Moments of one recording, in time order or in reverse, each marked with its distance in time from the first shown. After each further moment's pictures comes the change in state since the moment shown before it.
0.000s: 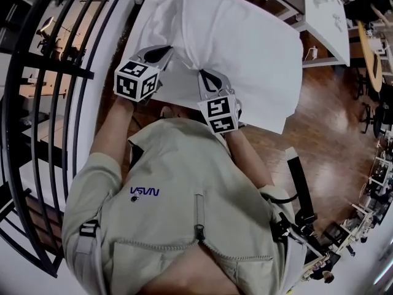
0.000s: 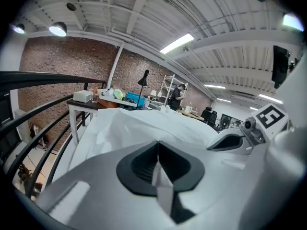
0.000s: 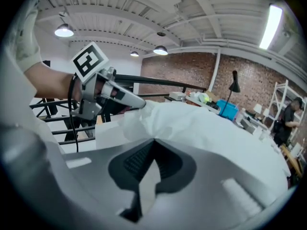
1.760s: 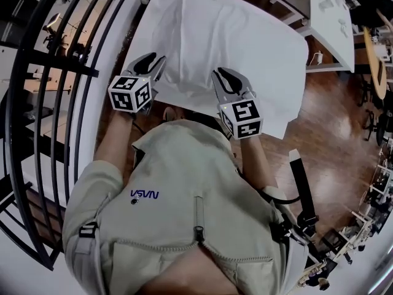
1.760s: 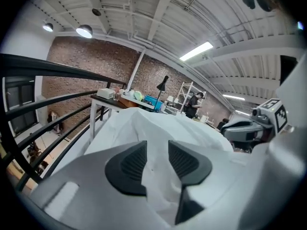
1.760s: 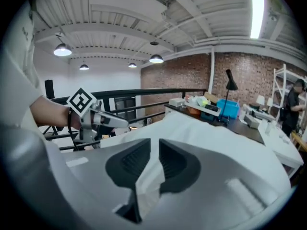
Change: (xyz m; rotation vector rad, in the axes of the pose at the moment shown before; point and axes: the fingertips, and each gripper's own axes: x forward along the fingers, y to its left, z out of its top) left arm -0.030 0.023 -0.024 -0.172 -0.083 0.173; right arm -0.040 -0.043 0.025 0.101 -0.103 0.065
